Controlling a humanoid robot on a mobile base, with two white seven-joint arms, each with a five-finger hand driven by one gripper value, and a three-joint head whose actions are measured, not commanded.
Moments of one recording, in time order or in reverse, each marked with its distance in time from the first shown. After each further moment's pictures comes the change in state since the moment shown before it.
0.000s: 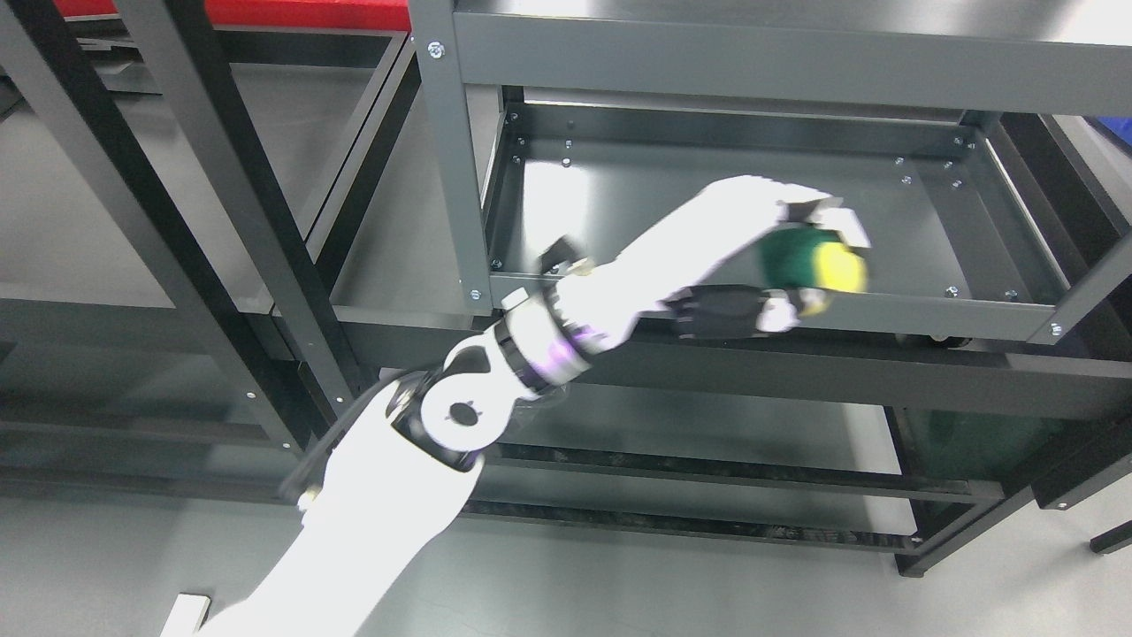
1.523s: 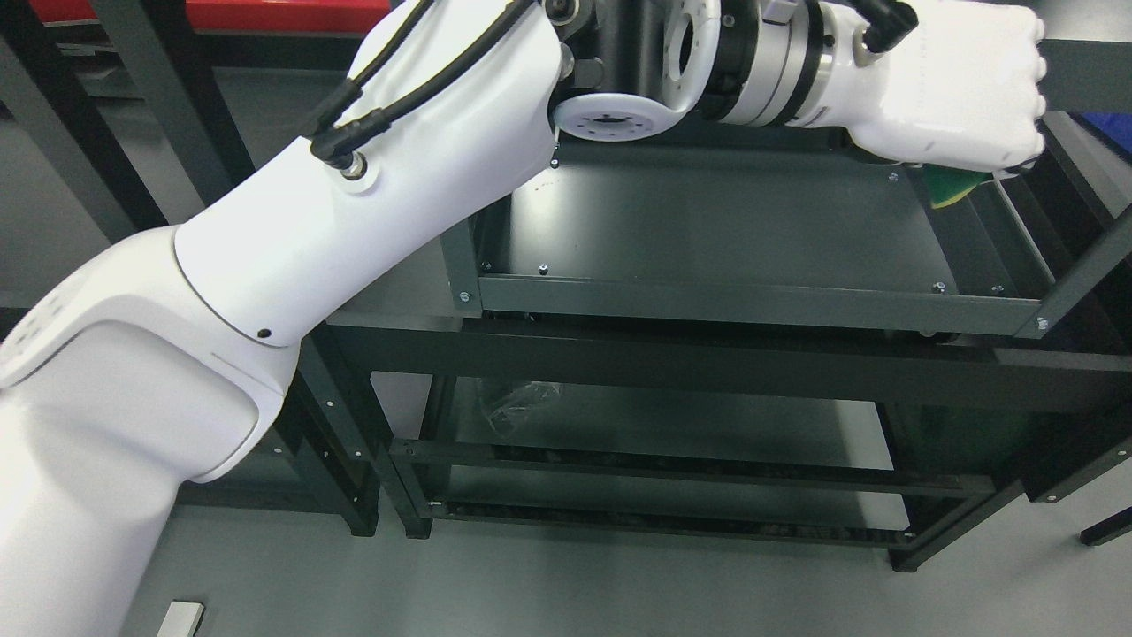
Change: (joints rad) left arm -0.797 0.000 -0.291 0.404 -0.647 -0.385 -0.093; right arm 0.000 0.000 0.000 0.000 0.000 0.000 0.003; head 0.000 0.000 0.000
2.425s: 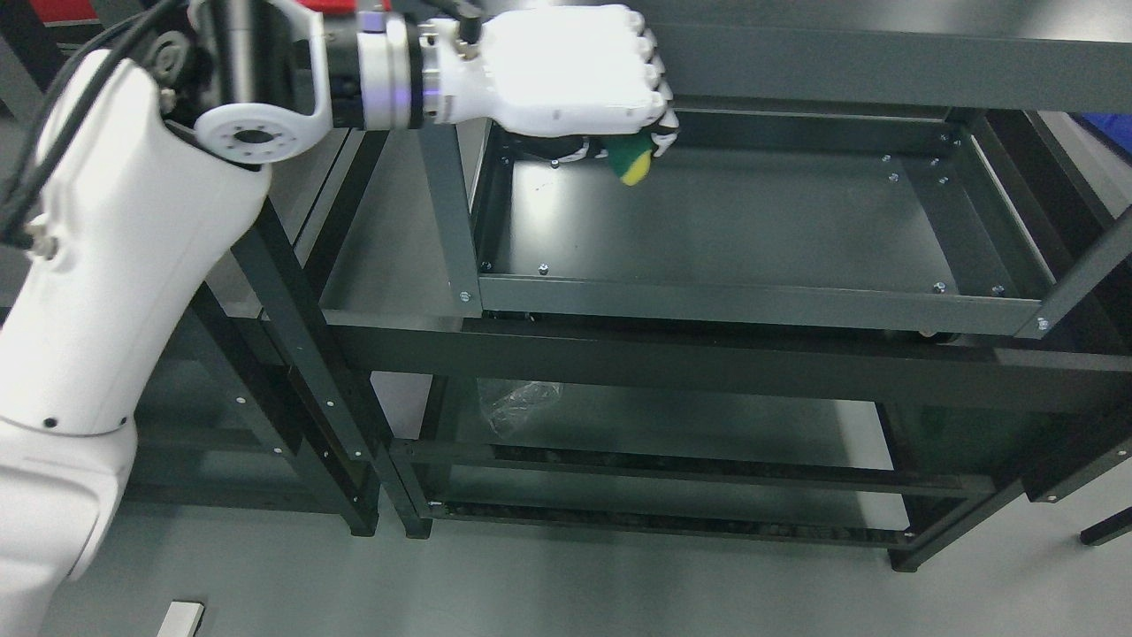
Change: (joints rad) left arm 0.372 0.383 0.435 -0.218 0.256 -0.074 -0.279; right arm 0.000 0.000 0.000 0.000 0.000 0.000 0.005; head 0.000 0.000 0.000
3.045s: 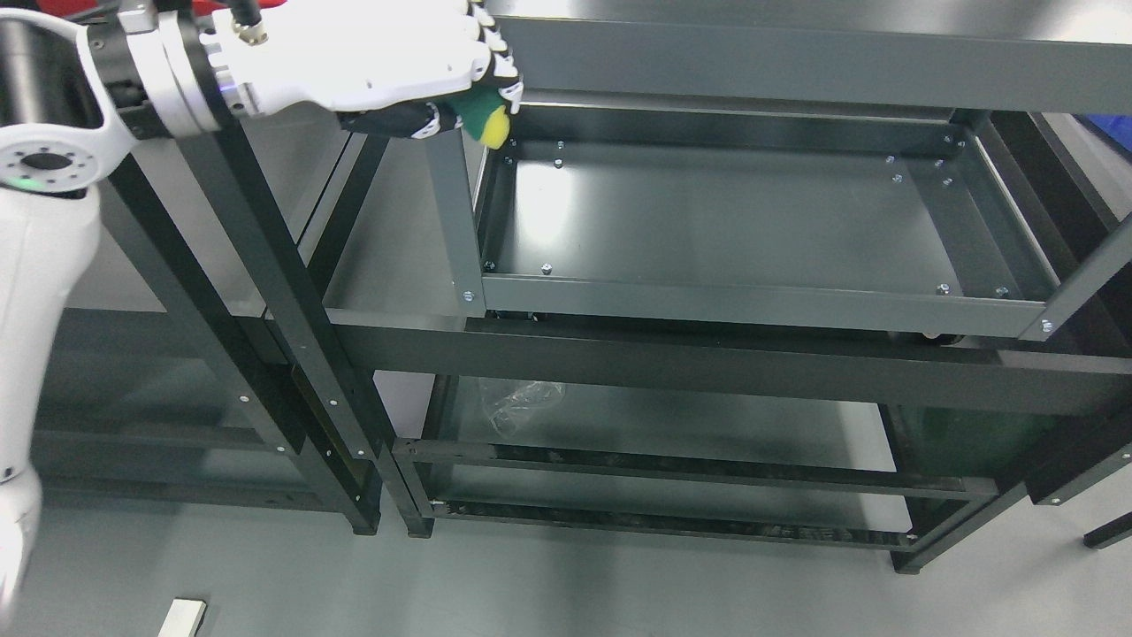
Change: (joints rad) left arm 0.052 0.037 0.148 -0.047 0.032 -0.001 -0.026; right arm 0.000 0.000 0.000 0.000 0.000 0.000 -0.006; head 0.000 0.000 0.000
